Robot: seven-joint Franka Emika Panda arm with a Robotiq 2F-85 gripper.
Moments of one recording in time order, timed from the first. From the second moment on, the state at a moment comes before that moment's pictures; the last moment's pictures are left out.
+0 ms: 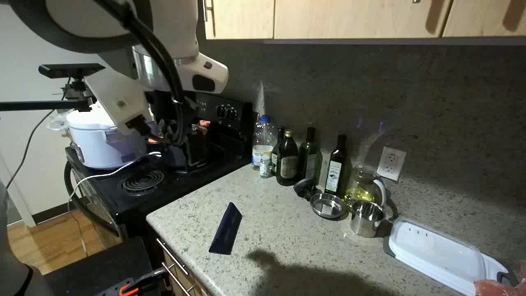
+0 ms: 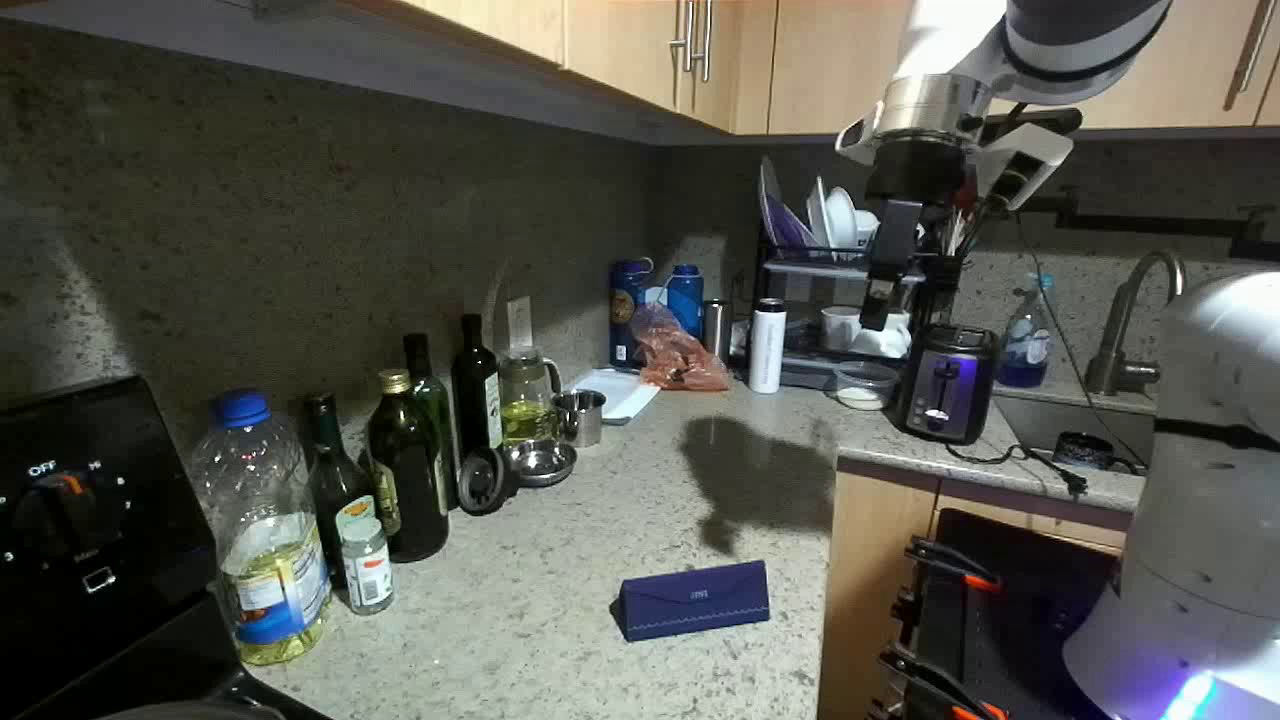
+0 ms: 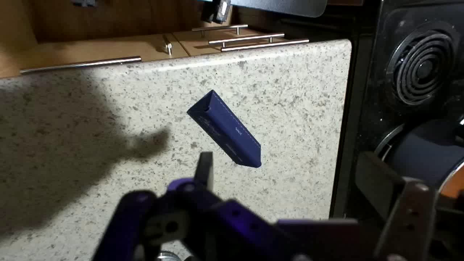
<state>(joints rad) 0.10 -0.96 -0.13 -2.77 0.19 1.90 -0.15</state>
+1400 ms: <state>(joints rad) 0.26 -0.47 -0.09 -2.57 0.19 2.11 -0.54</state>
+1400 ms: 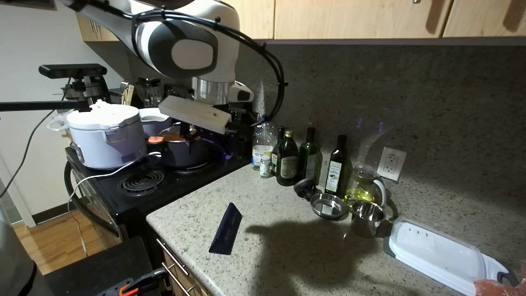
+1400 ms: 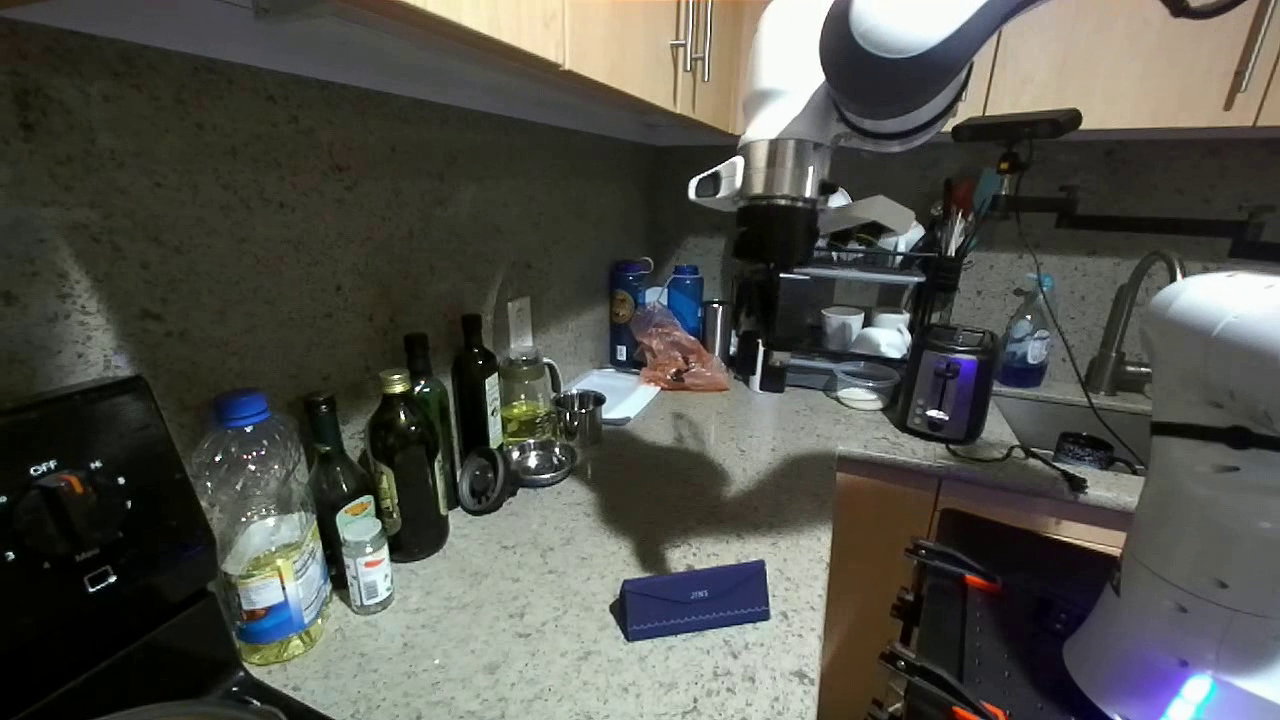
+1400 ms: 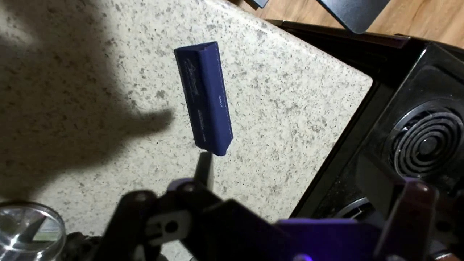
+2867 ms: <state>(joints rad) 0.23 -0.12 0.02 -2.47 0.20 2.38 -0.76</state>
